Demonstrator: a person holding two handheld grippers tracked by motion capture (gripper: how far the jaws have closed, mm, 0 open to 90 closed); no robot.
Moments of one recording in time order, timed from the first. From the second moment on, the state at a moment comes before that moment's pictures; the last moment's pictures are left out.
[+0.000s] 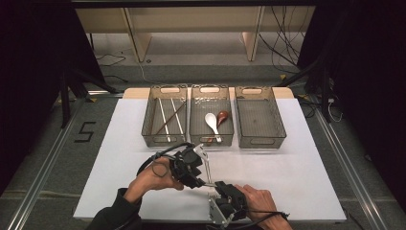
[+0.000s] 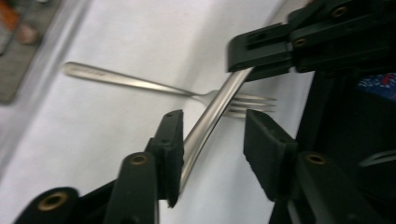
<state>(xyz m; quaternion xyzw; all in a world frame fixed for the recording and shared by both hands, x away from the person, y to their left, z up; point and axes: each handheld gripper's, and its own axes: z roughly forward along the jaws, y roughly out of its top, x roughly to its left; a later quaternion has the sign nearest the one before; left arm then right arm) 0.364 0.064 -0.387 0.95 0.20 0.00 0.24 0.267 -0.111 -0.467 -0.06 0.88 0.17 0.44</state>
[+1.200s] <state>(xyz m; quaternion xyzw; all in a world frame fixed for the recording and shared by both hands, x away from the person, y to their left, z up) 0.358 0.159 -0.410 0.87 0.33 0.07 0.36 0.370 -0.204 -0.377 0.26 0.84 0.27 0.40</state>
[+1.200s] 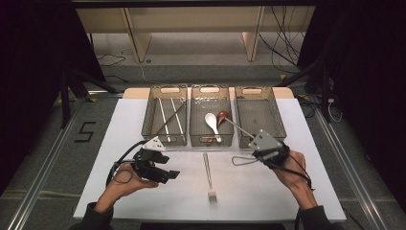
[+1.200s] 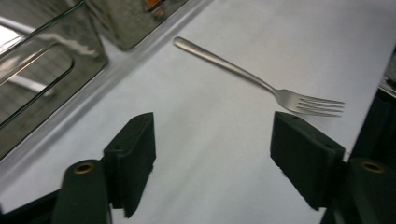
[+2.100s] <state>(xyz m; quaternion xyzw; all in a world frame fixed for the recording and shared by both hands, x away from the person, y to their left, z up) 0.335 0.182 -0.445 0.84 0.37 0.10 0.38 0.505 -0.223 -0.380 0.43 0.81 0.23 0.32</state>
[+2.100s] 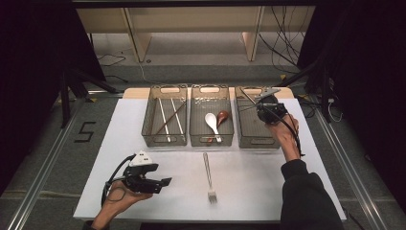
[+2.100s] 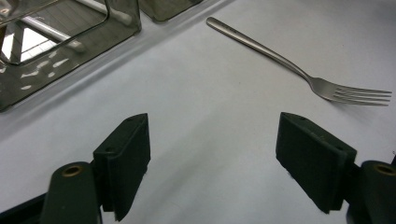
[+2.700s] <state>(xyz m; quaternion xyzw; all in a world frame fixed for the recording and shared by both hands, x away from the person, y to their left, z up) 0.335 0.180 -0.446 0.84 0.37 0.09 0.38 0.522 -0.224 -0.397 0.46 0.81 0.20 0.30</state>
